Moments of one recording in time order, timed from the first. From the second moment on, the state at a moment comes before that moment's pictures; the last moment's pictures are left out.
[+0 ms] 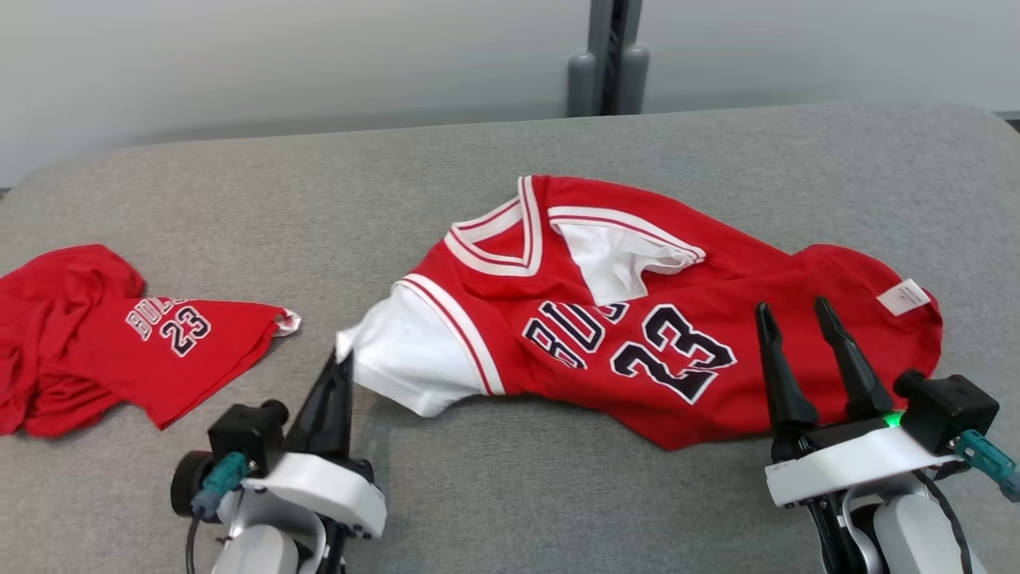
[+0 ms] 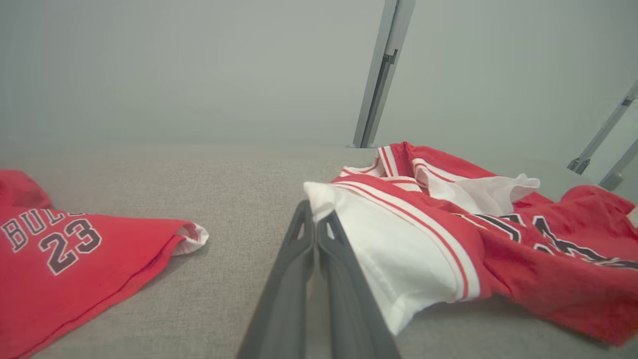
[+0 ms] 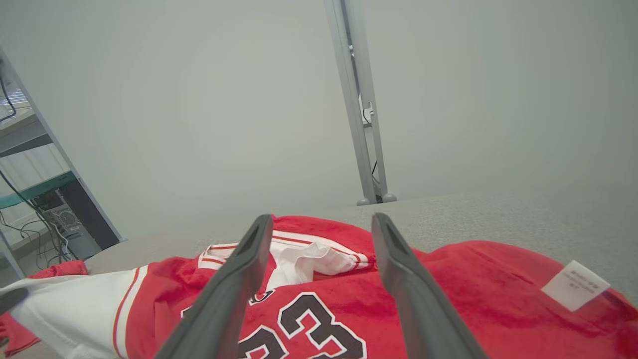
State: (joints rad) left arm -0.20 0.06 -0.18 0.38 -0.30 -0.01 -0.24; right arm -0.19 -0.08 0.15 0.22 0.37 0.13 -0.26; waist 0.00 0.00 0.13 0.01
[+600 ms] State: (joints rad) left arm -0.11 0.08 -0.22 0.14 -0.27 0.06 -0.09; right arm -0.20 -0.07 0.18 0.23 0.37 0.13 -0.26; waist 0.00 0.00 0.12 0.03
